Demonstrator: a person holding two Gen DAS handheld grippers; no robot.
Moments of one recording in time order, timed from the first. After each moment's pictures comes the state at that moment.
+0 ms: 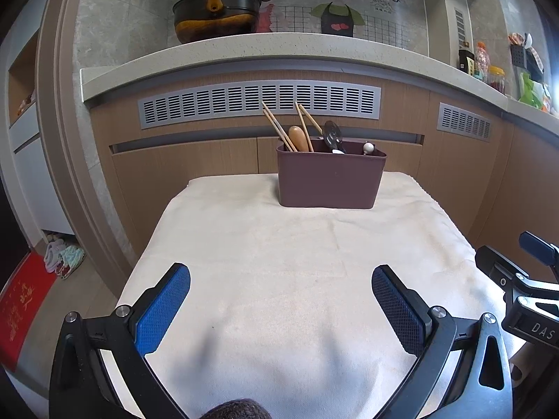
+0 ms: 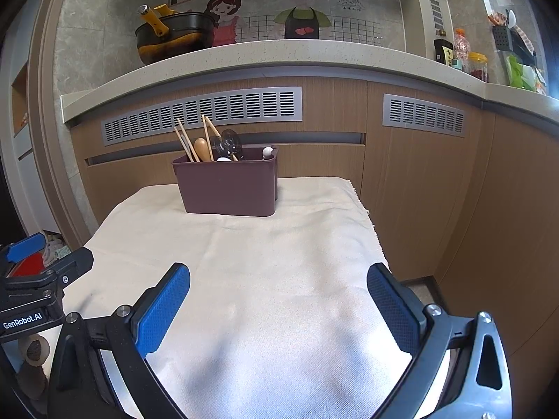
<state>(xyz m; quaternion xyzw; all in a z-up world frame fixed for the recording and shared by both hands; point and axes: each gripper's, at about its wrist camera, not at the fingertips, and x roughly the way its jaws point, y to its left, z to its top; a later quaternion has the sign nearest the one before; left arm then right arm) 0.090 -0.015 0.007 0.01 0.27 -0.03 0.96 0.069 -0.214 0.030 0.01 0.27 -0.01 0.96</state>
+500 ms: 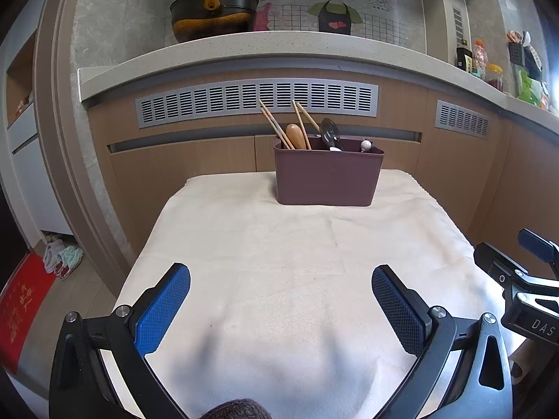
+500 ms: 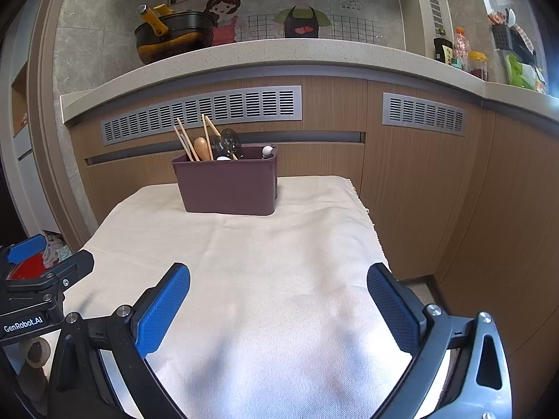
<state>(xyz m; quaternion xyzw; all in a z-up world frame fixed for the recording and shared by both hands) 0.091 -0.015 0.006 0.01 0.27 -0.04 0.96 0.068 -0.214 0.029 0.02 0.27 -0.01 0.96</state>
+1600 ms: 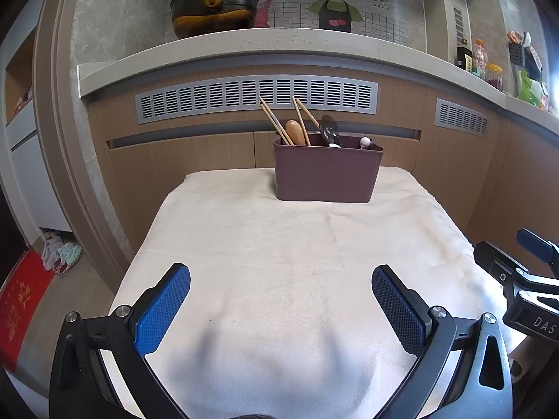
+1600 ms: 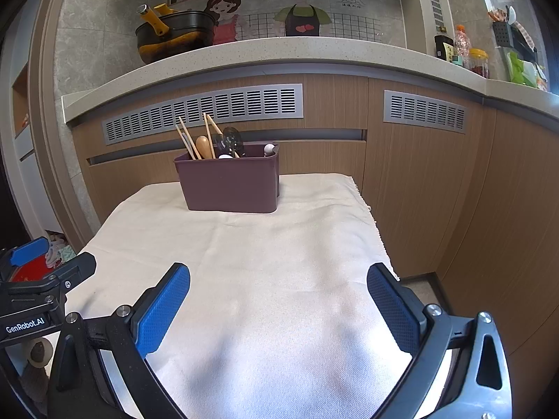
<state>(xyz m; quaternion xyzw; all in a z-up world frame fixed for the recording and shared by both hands) 0.090 -0.011 0.003 0.01 0.28 -0.05 0.96 0.068 -0.214 0.026 0.02 0.27 0.00 0.96</state>
